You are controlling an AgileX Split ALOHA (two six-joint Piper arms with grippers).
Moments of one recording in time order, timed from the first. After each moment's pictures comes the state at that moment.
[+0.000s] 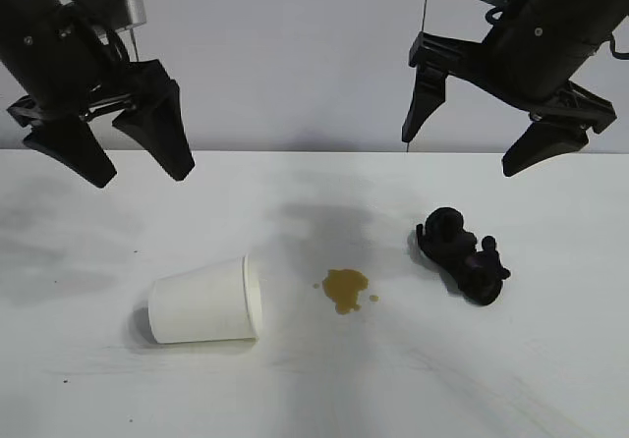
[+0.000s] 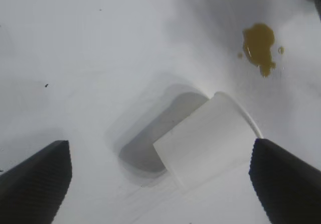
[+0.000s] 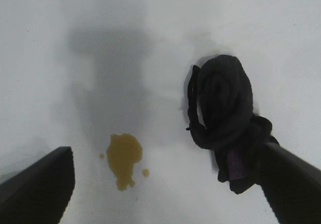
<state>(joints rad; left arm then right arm) -0.29 1.87 -1.36 -0.47 0.94 0.63 0.23 1.74 -1.22 0.23 0.62 0.16</state>
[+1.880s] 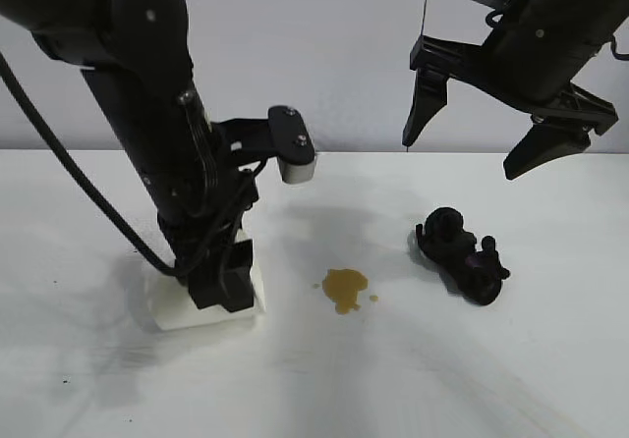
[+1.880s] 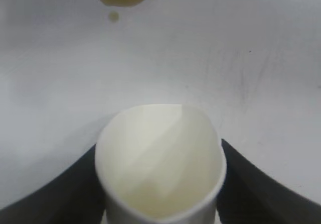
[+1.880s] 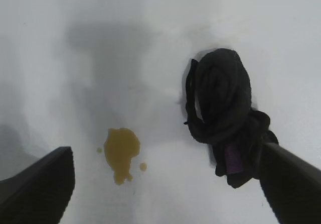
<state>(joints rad) -0.62 1.93 -1.23 -0.16 0.62 0.92 0.23 1.74 -1.22 0.23 0.64 0.16</state>
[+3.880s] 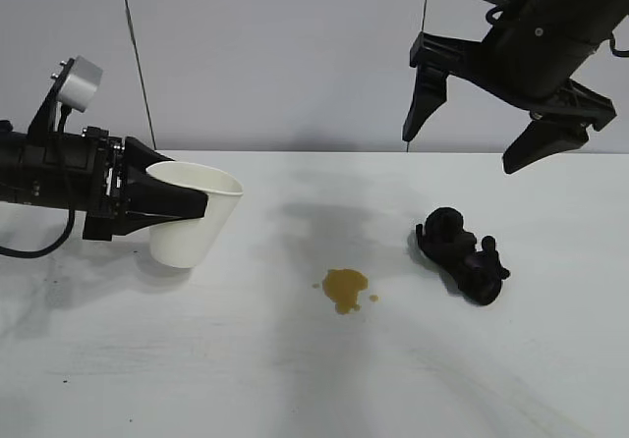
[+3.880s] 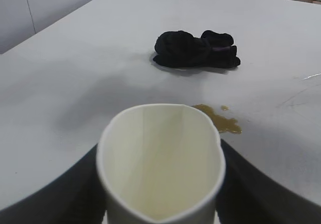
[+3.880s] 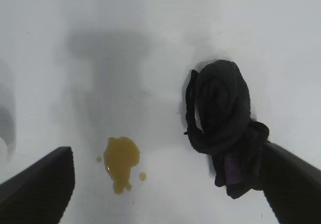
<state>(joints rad) -0.03 2.17 -1.04 -1.70 1.14 2.62 0.23 1.74 -1.22 0.22 0.61 0.16</state>
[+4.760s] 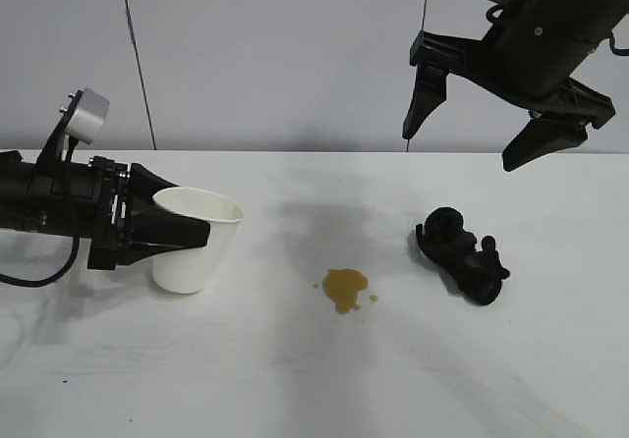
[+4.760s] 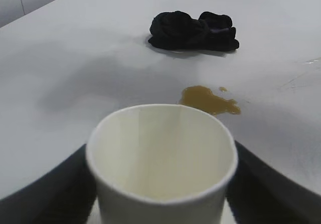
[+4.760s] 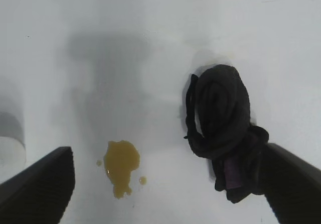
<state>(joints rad) -0.03 2.25 -1.05 -1.70 1.15 2.66 0.23 1.74 -1.22 0.21 0.60 0.16</state>
